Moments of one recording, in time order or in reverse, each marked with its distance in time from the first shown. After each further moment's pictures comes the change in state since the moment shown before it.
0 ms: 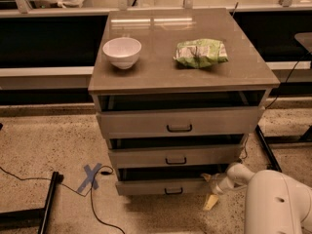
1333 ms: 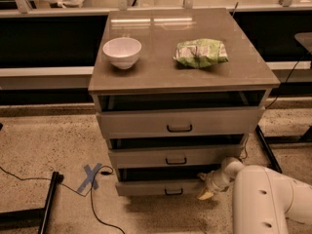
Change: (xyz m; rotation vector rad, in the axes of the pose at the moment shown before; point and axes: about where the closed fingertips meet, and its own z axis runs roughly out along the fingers) arm -0.007 0.001 0.013 -0.096 0.018 -0.024
